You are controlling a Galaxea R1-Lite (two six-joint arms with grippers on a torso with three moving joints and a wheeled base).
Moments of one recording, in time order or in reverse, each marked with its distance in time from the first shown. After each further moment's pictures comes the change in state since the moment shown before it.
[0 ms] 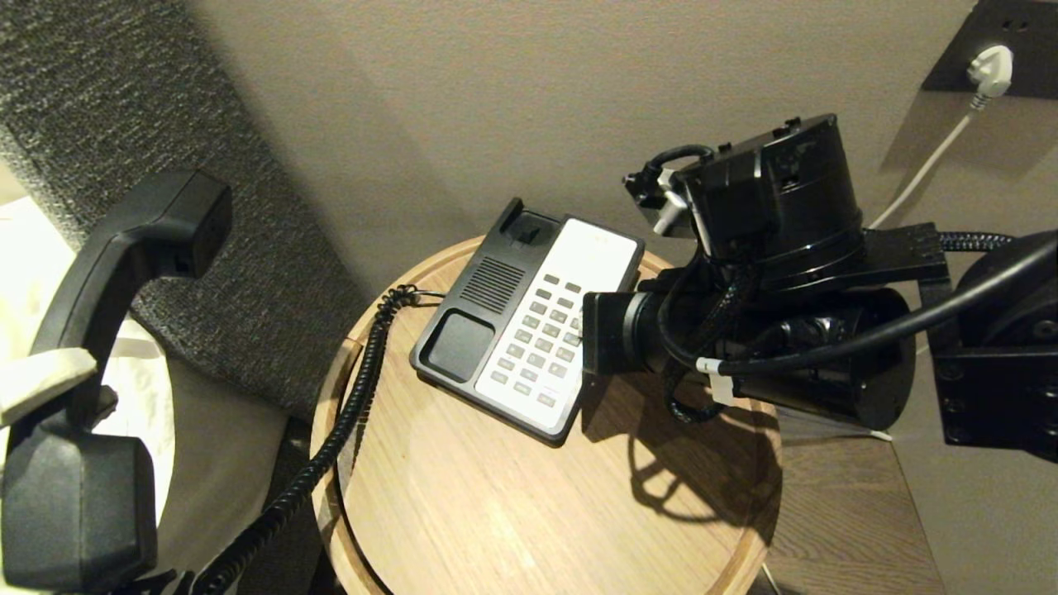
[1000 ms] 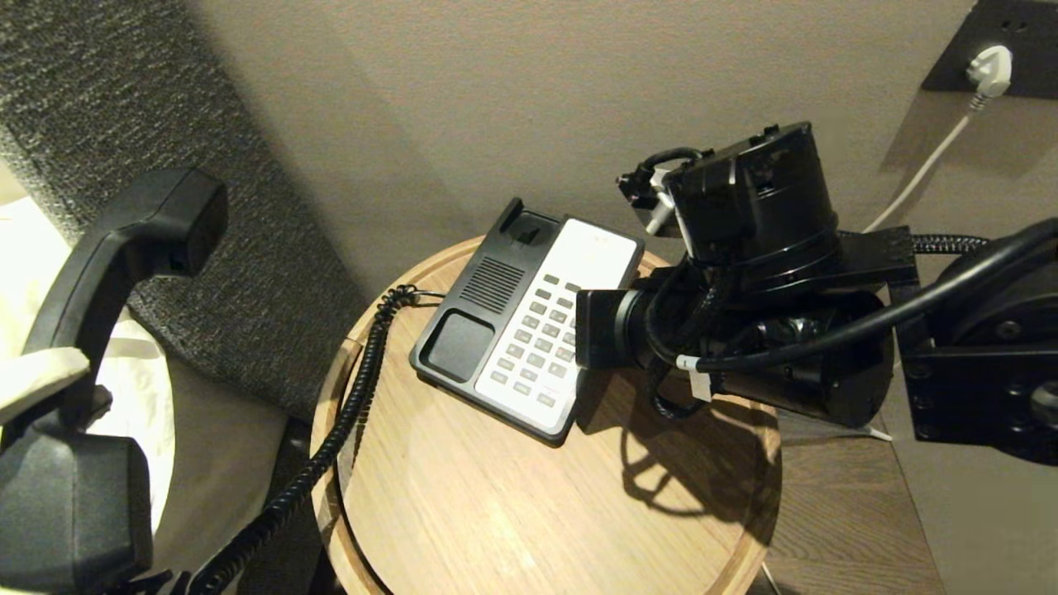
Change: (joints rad) left arm 0.000 -0.006 0.000 0.000 0.000 0.000; right arm -0.004 0.029 -0.013 -0.005 -0.022 0.000
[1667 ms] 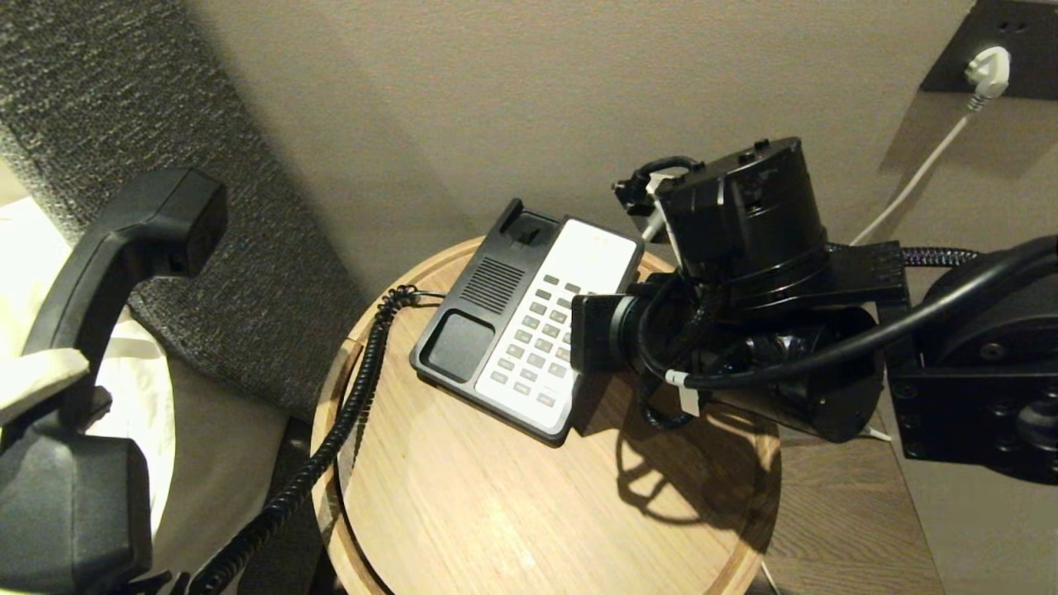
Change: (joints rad) left arm 0.000 -0.001 0.000 0.001 0.000 -0.002; right arm 0.000 0.018 0.027 -0.003 -0.019 0.004
